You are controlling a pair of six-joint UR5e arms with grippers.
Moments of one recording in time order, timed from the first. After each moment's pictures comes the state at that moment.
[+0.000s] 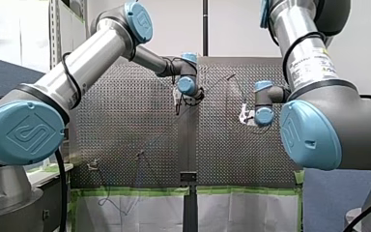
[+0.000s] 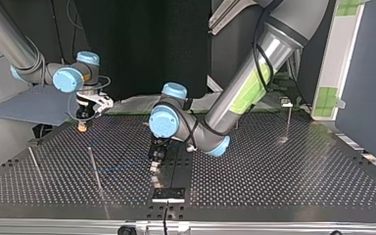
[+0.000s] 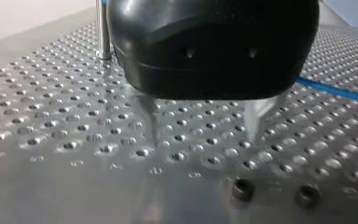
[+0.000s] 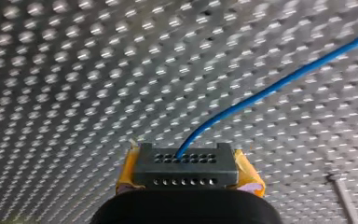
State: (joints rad) left arm -0.55 -2.32 -0.93 -3.07 -1.80 -1.64; right arm 1.83 -0.94 1.58 -0.54 1.72 1.70
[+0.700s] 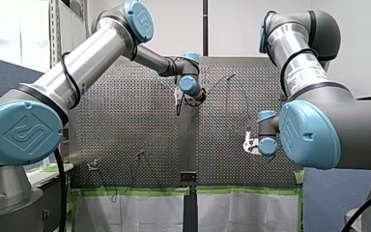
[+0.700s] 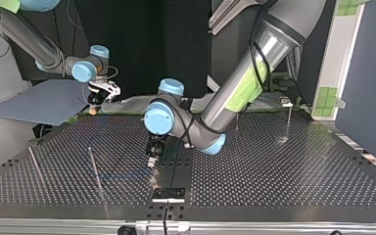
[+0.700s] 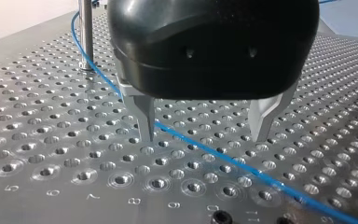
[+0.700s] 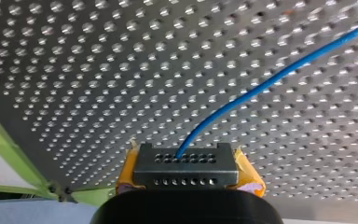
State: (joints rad) left arm -0.57 -2.32 -0.93 -3.11 -1.81 -1.64; right arm 1.80 -0.74 1.63 -0.72 1.73 1.67
